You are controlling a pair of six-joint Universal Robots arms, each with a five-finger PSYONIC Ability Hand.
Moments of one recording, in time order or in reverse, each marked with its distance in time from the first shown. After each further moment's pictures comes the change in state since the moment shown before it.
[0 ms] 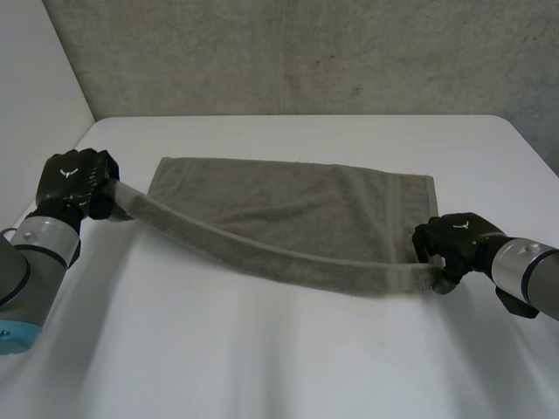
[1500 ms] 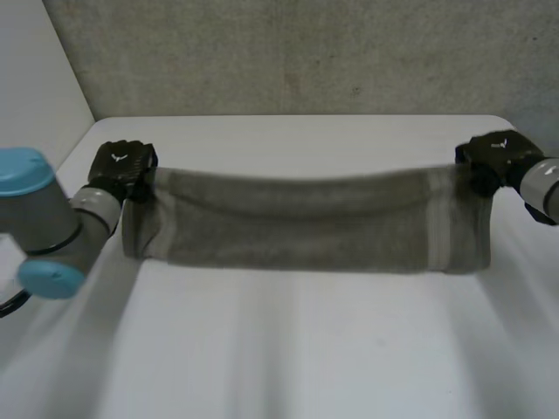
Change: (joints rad) left arm -0.119 -0.327 0.474 -0.239 -0.040 0.096; right arm -0.092 0.250 -0.506 -0.052 -0.020 -0.042; left_hand 0.000 0.000 0.000 0.000 0.000; right_hand 0.589 0.595 0.596 0.590 0.610
